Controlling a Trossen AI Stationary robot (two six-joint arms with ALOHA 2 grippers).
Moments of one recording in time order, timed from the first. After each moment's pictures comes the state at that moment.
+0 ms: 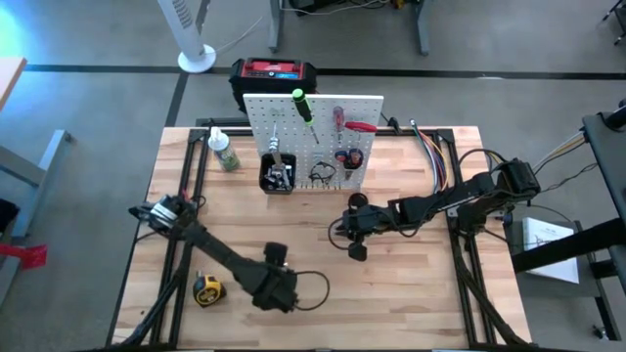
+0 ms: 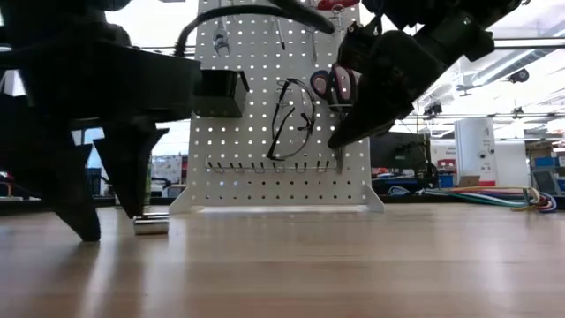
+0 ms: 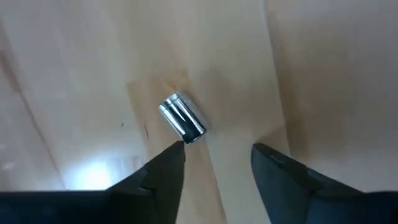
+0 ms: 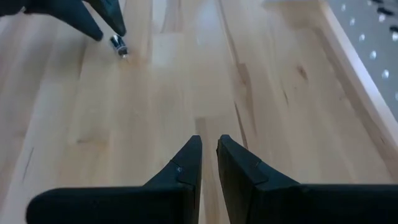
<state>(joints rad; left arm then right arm) -0.54 2.05 1.30 -0.87 -0.35 -0.30 0.16 1.56 0.78 0.06 0.12 0.20</state>
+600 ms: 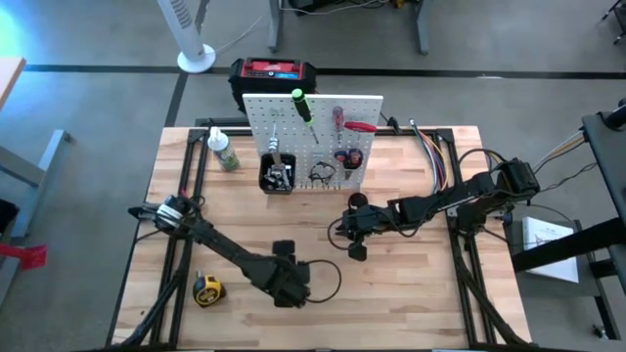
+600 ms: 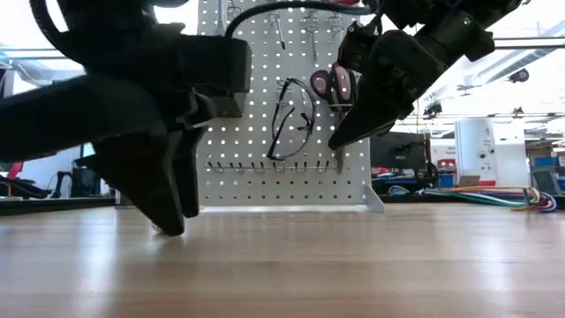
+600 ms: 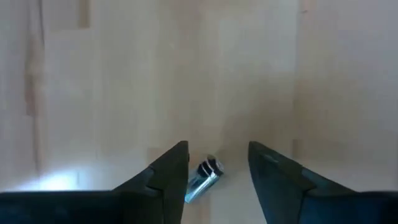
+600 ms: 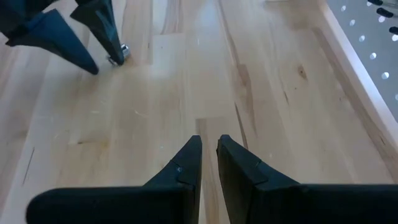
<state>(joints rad) -0.51 2.03 1.36 -0.75 -0.37 -0.48 0.16 1.56 0.78 0.06 0.12 0.20</state>
